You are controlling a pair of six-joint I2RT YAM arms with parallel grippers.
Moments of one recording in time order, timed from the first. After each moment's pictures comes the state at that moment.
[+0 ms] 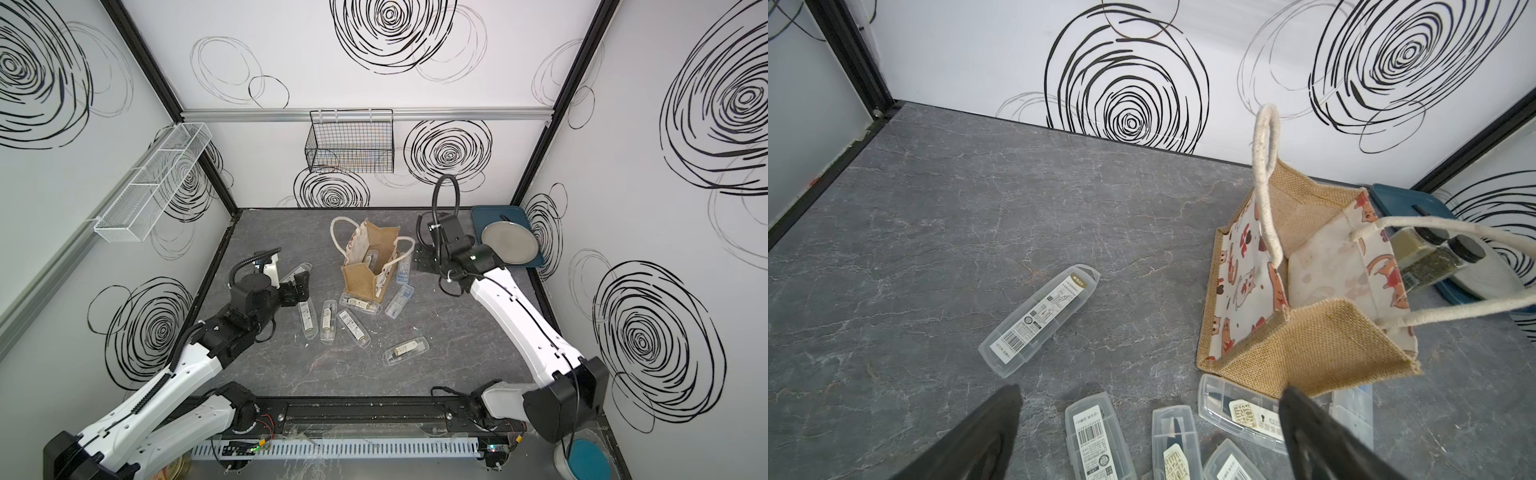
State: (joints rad) left arm -0.44 0.86 0.64 -0.24 -0.28 -0.42; right arm 0.46 1.26 1.22 -0.86 0.11 0.51
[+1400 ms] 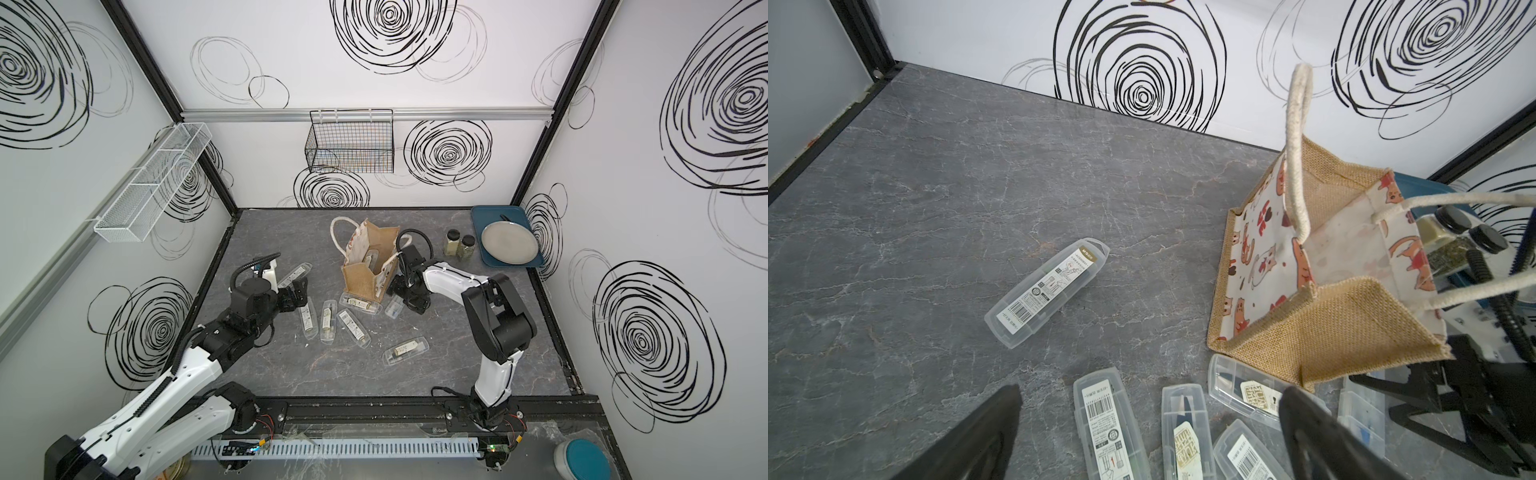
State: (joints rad) left arm -0.42 0.83 0.59 -0.26 -0.26 -0.45; right arm 0.53 1.81 1.12 -0.57 -0.17 0.95
